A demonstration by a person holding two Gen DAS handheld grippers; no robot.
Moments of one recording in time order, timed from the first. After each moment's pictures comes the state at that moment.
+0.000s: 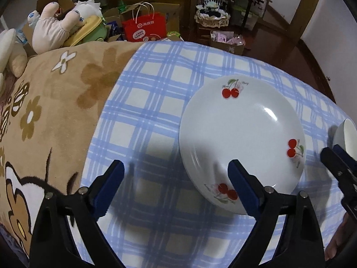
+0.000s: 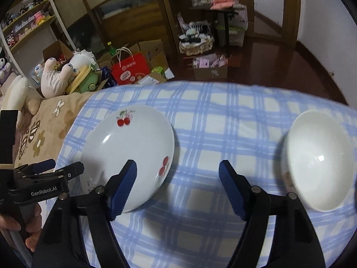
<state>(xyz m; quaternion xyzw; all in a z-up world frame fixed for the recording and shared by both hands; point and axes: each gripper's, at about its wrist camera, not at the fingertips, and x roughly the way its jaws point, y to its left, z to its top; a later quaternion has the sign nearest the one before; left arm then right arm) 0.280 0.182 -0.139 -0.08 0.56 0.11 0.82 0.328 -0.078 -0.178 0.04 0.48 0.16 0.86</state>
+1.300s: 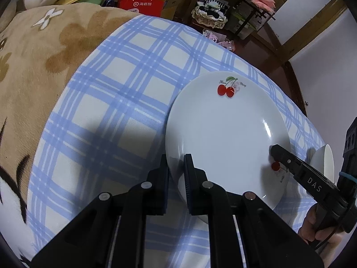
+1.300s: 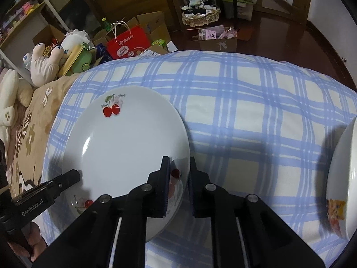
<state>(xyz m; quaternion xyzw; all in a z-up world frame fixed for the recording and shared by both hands) 0.285 0.208 -0.181 -0.23 0.55 0.06 0.80 0.377 -0.040 -0.227 0.04 0.55 0.17 0.82</state>
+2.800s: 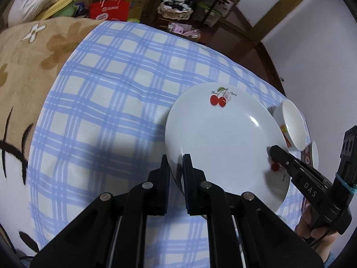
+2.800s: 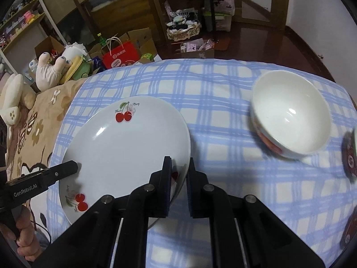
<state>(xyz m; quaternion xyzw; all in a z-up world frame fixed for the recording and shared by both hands) 0.220 0.149 -0.122 -0.20 0.56 -0.03 0.81 0.271 -0.112 -0.165 0.04 0.52 0.12 0.85</state>
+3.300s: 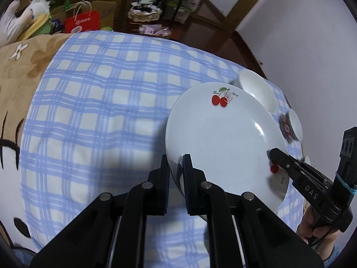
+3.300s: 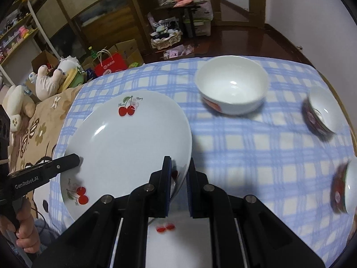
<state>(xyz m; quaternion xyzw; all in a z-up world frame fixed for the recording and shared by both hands) 0.169 0.086 -0.086 -0.15 0.54 -0.10 0.82 0.184 -0.178 -0.133 0.07 0.50 0.08 0.86</state>
